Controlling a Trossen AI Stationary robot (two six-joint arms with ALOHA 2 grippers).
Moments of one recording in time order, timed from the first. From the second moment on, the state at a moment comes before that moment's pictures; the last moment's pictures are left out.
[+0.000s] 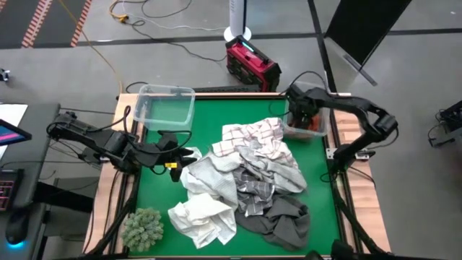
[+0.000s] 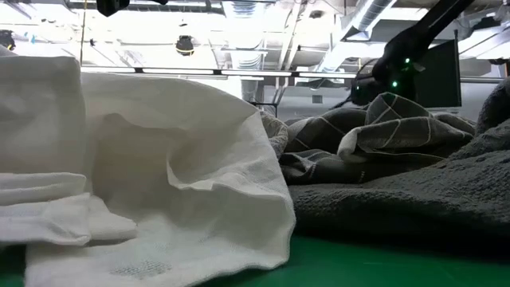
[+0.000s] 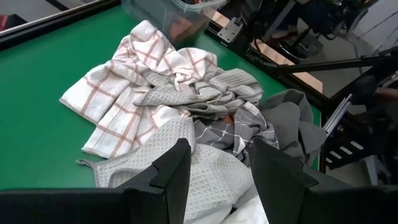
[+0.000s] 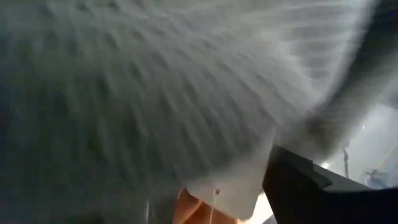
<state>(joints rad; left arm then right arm) -0.38 1.00 1.07 -0.58 -0.54 -0.77 -0.84 1.51 0.91 -0.86 0.50 -0.40</state>
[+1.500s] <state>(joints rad) -0.37 1.18 1.07 -0.37 -0.42 -0.76 -0.01 1.08 1.12 -0.88 0.28 0.29</state>
